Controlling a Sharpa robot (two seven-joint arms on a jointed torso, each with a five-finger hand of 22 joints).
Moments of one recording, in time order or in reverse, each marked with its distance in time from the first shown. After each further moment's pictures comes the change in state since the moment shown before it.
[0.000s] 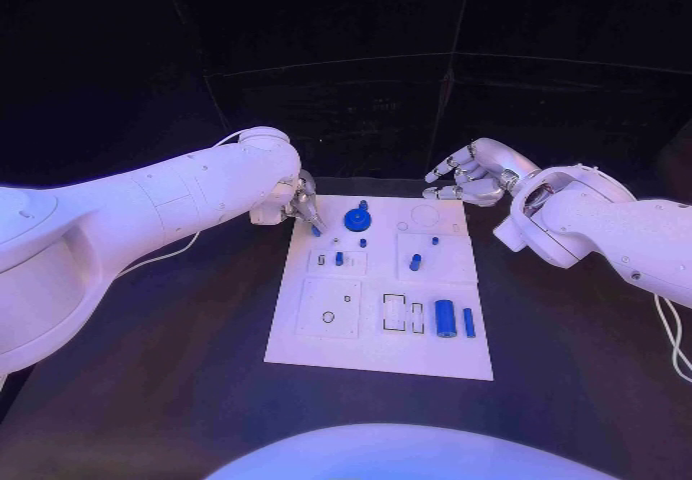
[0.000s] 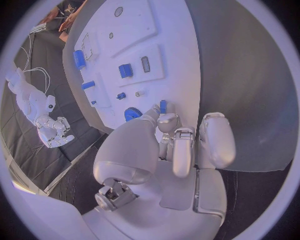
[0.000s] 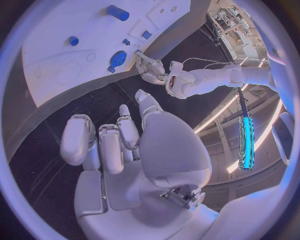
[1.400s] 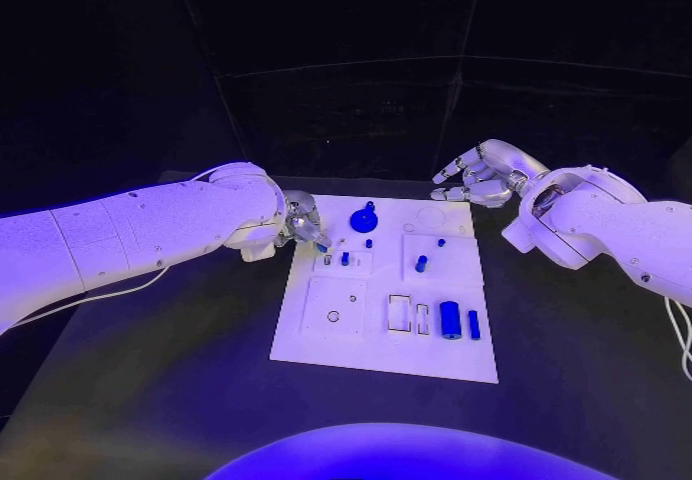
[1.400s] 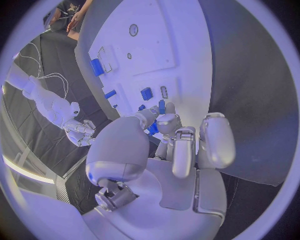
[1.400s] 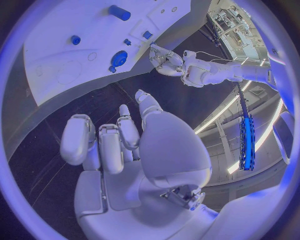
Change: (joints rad) left arm -0.052 -0.293 -0.003 0.487 0.015 -0.299 0.014; left_hand -0.188 -0.130 0.377 -0.035 -0.003 0.001 0.007 0.073 0.037 0.026 -0.003 0.001 0.004 0.000 0.000 0.000 0.000 0.000 0.000 0.000 0.000 0.014; right arm 0.000 -0.010 0.000 -0.008 0.000 0.012 -0.004; right_hand 0.000 0.000 0.000 0.000 0.013 0.000 0.000 0.000 0.000 0.000 0.000 0.000 -0.001 0.000 0.000 -0.004 0.000 0.000 0.000 0.000 -0.004 -0.003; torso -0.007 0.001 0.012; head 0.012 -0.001
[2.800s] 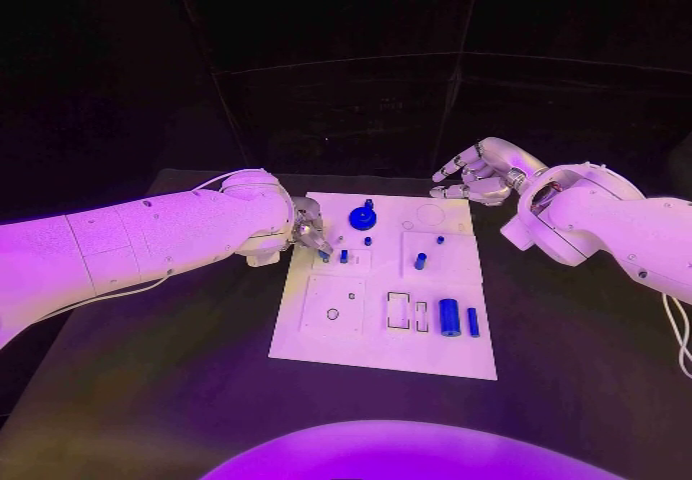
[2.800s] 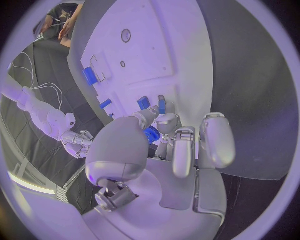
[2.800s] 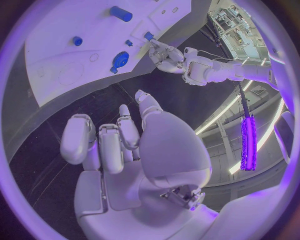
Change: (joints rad) left arm -0.020 0.027 0.000 0.011 -0.069 0.023 -0.059; left_hand -0.004 -0.004 0.015 -0.004 0.000 0.003 -0.003 0.005 0.000 0.000 0.000 0.000 -0.009 0.000 0.000 0.000 0.000 0.000 0.000 0.000 0.000 -0.004; right arm 0.000 0.005 0.000 -0.007 0.000 0.007 -0.011; right_hand 0.002 0.002 0.003 0.003 0.011 0.000 0.000 0.000 0.000 0.000 0.000 -0.002 -0.004 0.000 0.000 -0.005 0.000 0.000 -0.003 -0.003 -0.004 -0.008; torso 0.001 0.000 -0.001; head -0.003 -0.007
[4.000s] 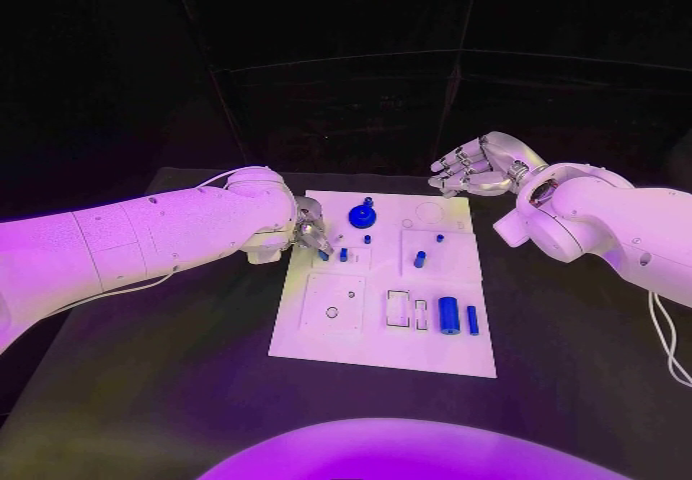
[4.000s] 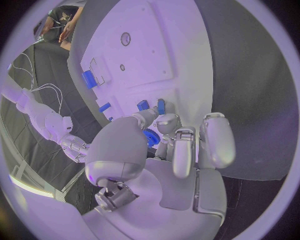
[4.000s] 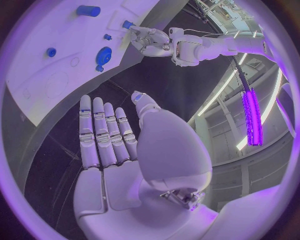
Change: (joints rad) left arm 0.000 0.023 0.001 -0.027 -0.003 0.041 -0.008; left_hand -0.037 -0.014 0.043 -0.020 -0.005 0.004 -0.005 0.011 0.008 0.002 -0.002 0.000 -0.006 0.000 0.000 0.000 0.000 0.000 0.000 0.000 0.000 -0.004; right arm 0.000 0.008 0.000 -0.010 0.255 -0.002 0.059; right_hand 0.070 -0.046 0.094 0.082 0.004 -0.106 0.080 0.014 0.000 -0.465 0.120 -0.904 -1.013 -0.458 0.137 -1.206 -1.042 0.102 -0.445 0.149 -1.023 -0.967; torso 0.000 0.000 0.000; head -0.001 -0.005
